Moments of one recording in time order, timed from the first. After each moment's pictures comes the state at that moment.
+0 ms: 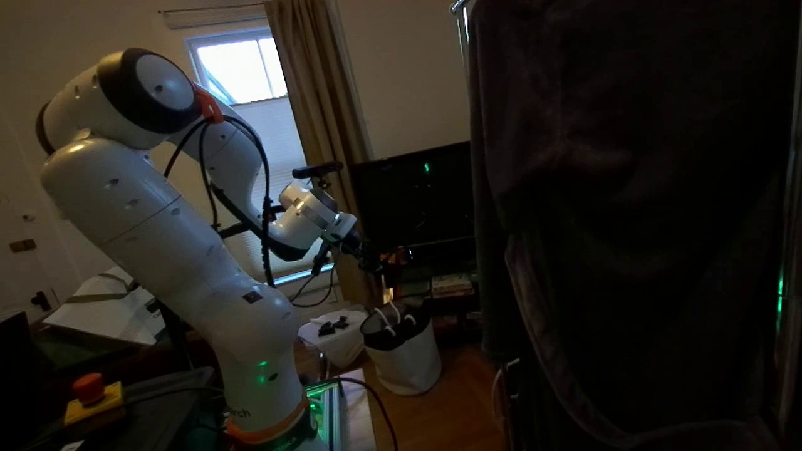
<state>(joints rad) 0.58 -0.40 0.52 -2.74 -0.74 2.66 2.02</state>
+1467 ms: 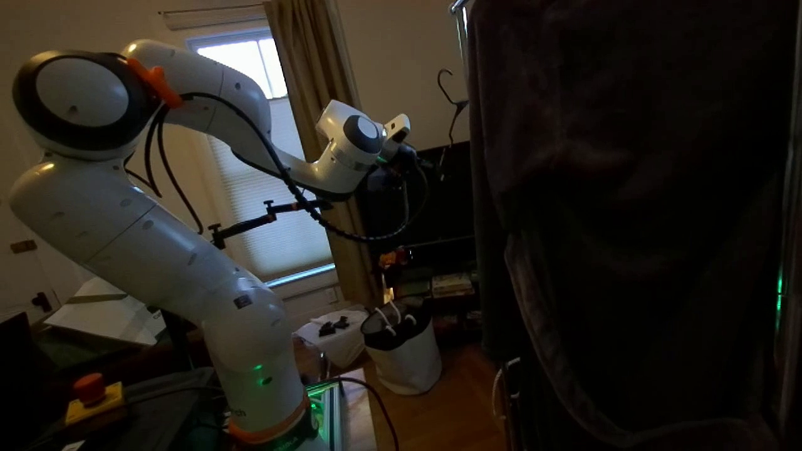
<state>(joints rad) 0.42 -0.54 0.15 -2.55 -0.71 2.86 0.84</state>
